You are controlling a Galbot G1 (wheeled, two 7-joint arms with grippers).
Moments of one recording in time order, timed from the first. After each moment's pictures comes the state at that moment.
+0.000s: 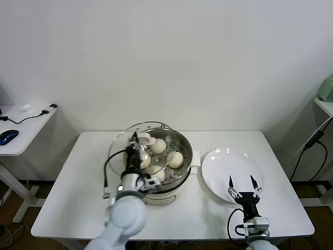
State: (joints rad) left arm 1.06 -1.34 0.00 -2.01 1.38 0.71 0.25; right arm -1.45 1.36 0.55 1.69 0.09 0.16 0.09
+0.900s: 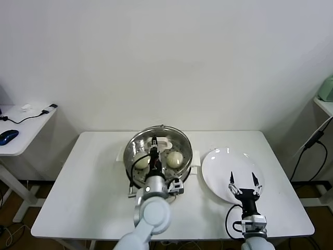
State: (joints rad) left arm 1.03 -1.45 0.08 -1.82 1.58 0.71 0.23; right arm -1.40 1.39 0.56 1.64 0.08 0.23 0.13
